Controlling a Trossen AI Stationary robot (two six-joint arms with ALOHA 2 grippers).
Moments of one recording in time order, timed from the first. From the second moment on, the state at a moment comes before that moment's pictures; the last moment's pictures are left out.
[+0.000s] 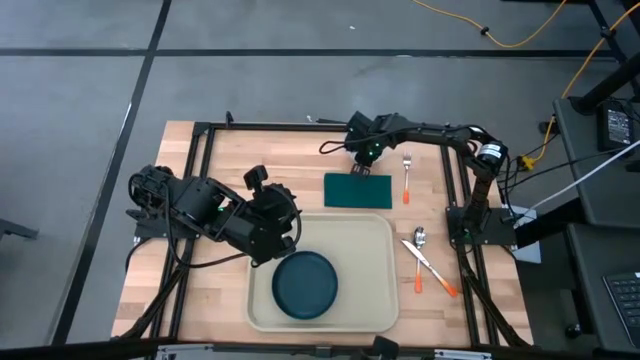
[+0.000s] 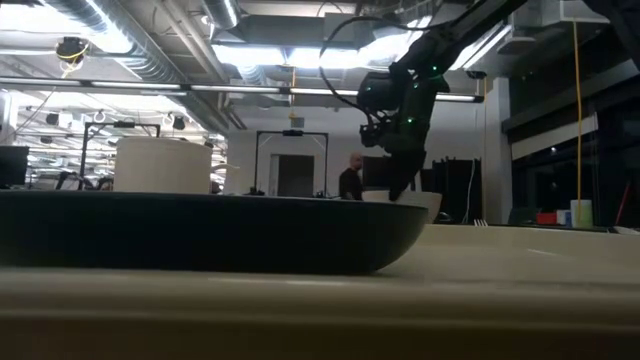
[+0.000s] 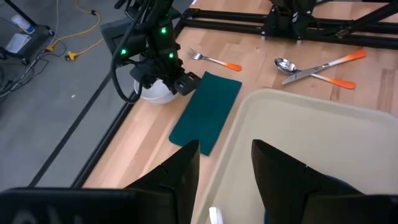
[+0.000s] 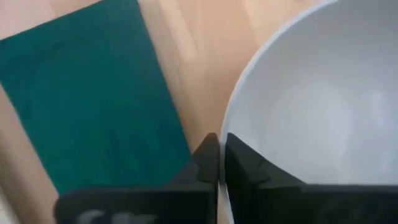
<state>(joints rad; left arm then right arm) -0.47 1.81 2.35 -1.57 -0.77 -0.62 -0.53 1.87 1.35 -0.77 -0.05 -0.16</state>
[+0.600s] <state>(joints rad) -0.47 1.81 2.35 -1.57 -0.82 -0.62 -0.43 1.55 1.35 -0.95 -0.07 -0.11</state>
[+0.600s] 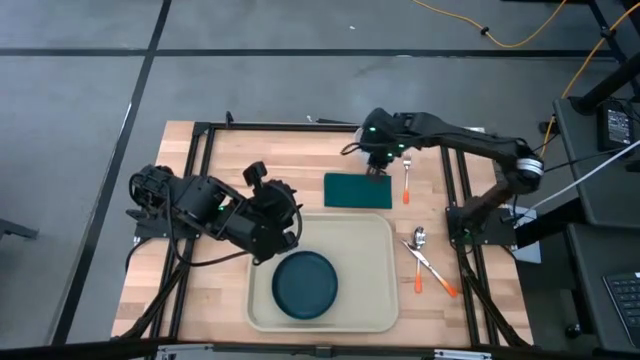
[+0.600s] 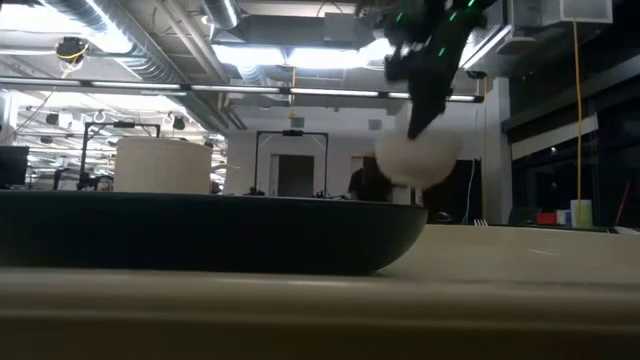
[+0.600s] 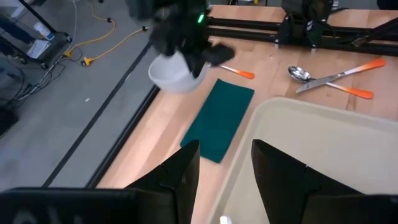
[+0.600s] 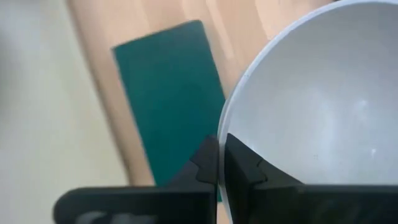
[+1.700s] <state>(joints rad) -0.60 1.44 2.35 -1.57 -1.11 -0.70 0.35 1.52 1.67 -1.06 0.14 0.15</state>
